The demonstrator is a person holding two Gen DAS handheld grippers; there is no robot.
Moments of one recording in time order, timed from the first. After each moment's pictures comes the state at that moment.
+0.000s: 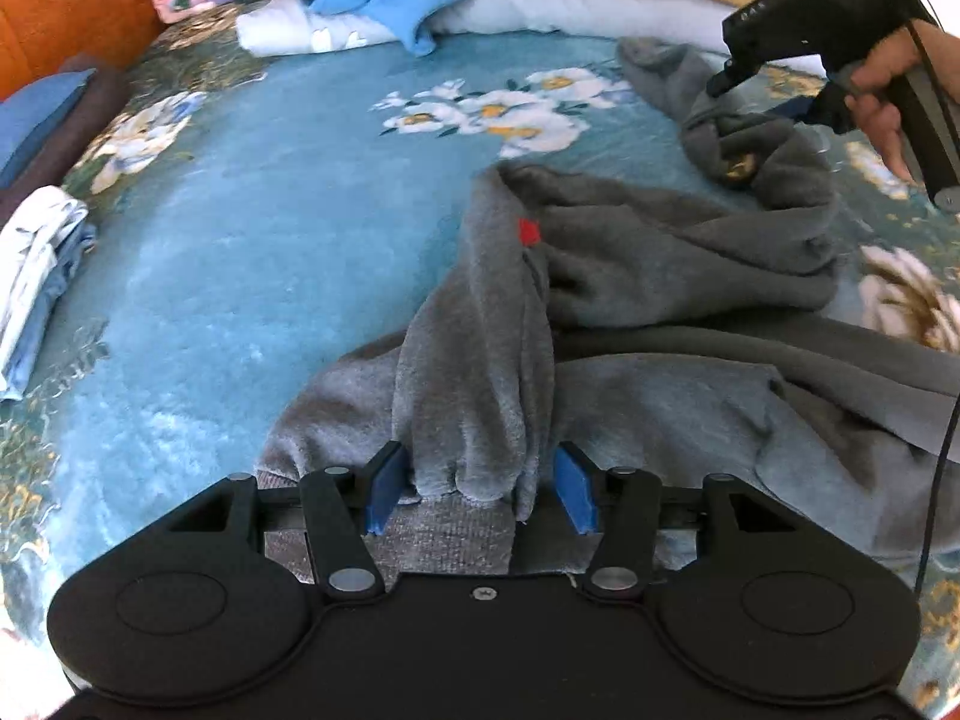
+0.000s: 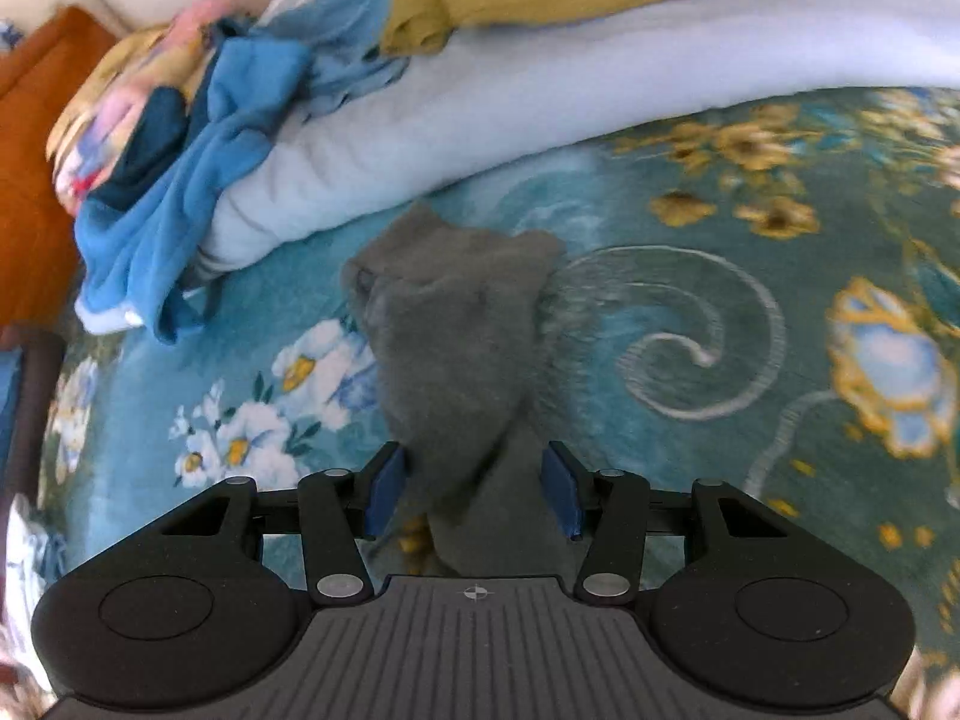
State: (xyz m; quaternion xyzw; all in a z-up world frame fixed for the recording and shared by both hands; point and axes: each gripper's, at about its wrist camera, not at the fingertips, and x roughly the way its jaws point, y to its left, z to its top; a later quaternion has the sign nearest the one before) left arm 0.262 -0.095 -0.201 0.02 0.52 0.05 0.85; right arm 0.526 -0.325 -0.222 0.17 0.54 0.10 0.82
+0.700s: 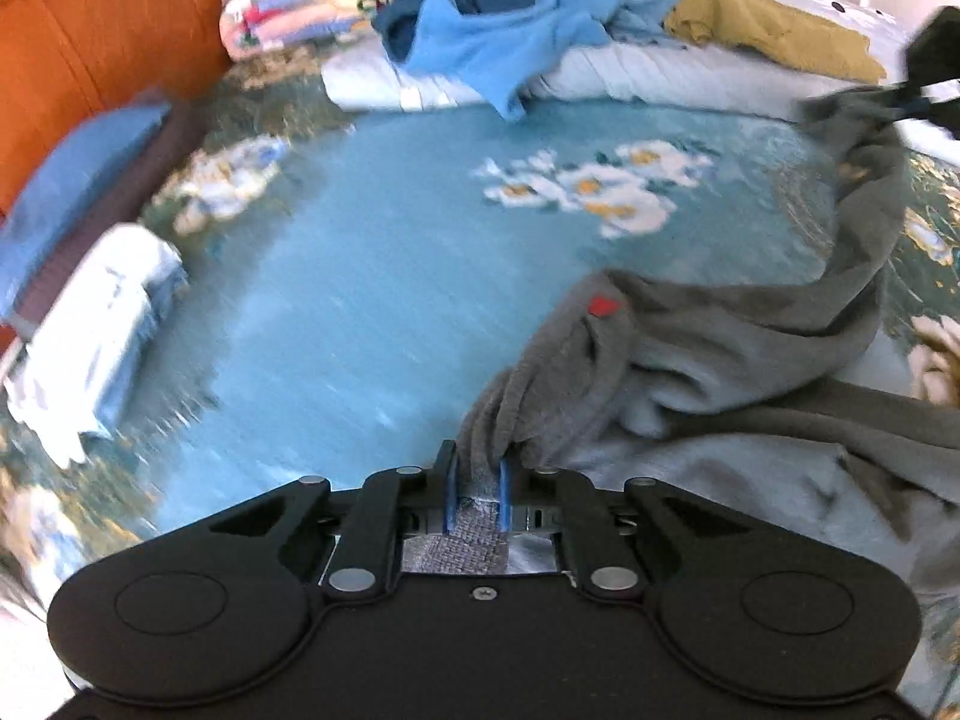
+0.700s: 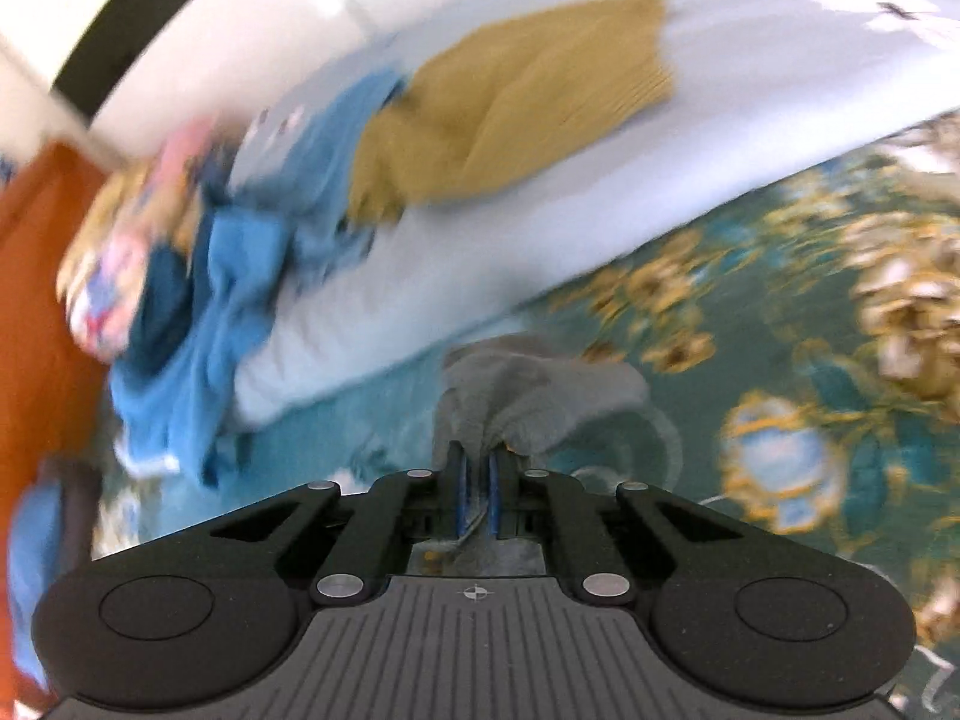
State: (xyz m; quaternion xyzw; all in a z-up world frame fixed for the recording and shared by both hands) left arm 0.263 -0.047 -0.150 0.05 0.48 0.10 0.87; right arm 0.517 -0.401 -0.144 0.26 0.45 0.04 0.85
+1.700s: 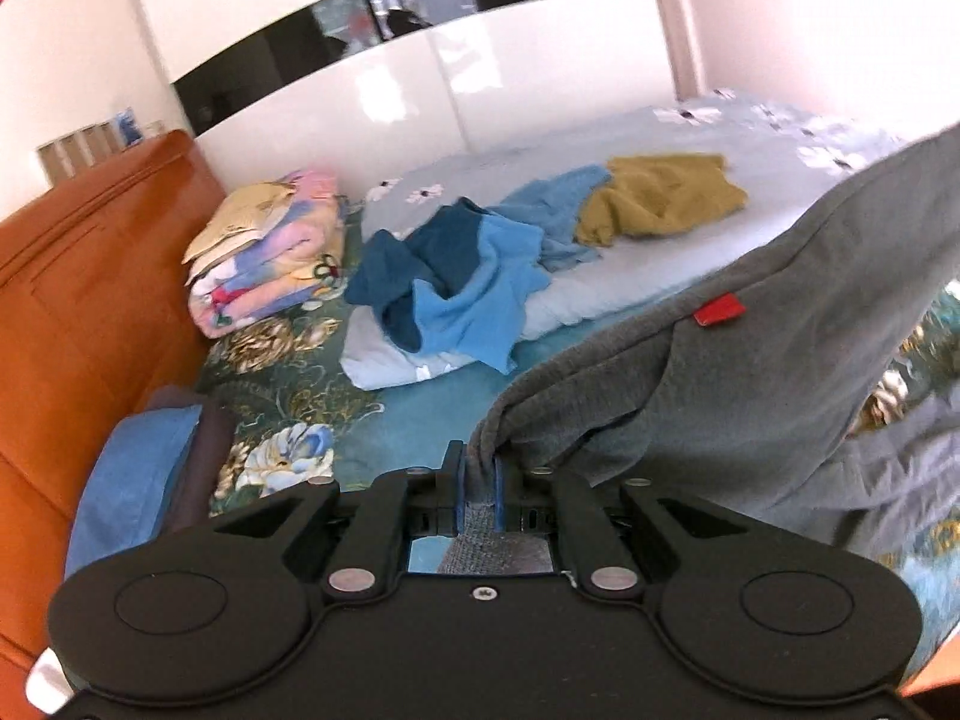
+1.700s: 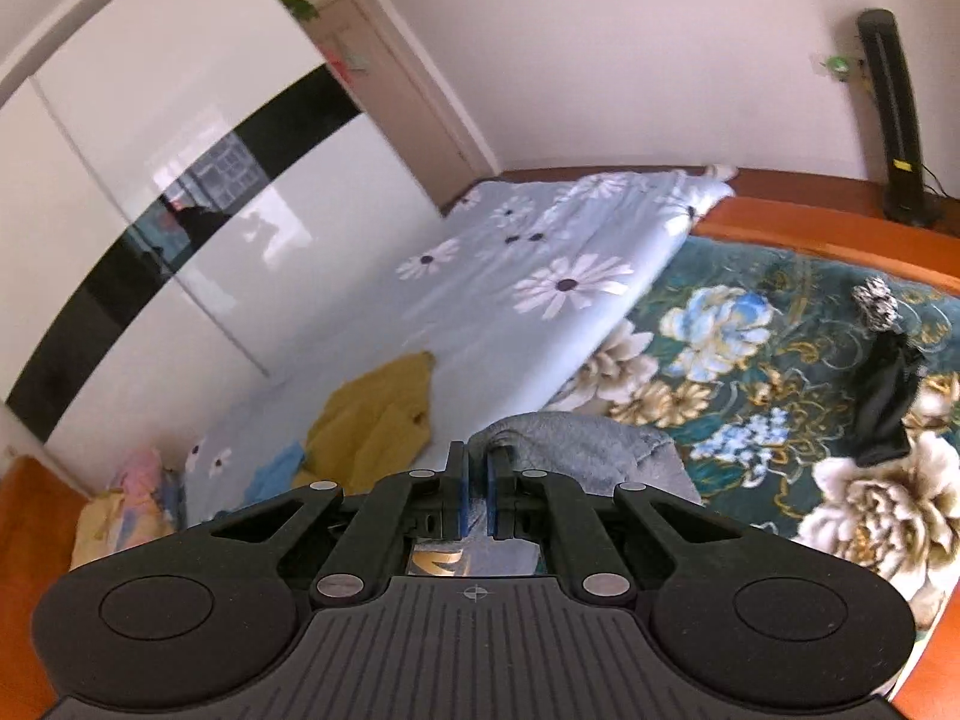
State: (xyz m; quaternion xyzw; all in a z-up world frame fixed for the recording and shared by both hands) left arm 0.209 0.000 0.037 0.19 0.32 -0.04 0.93; right arm 0.233 -0.572 0.093 0.34 0.24 -0.18 0.89
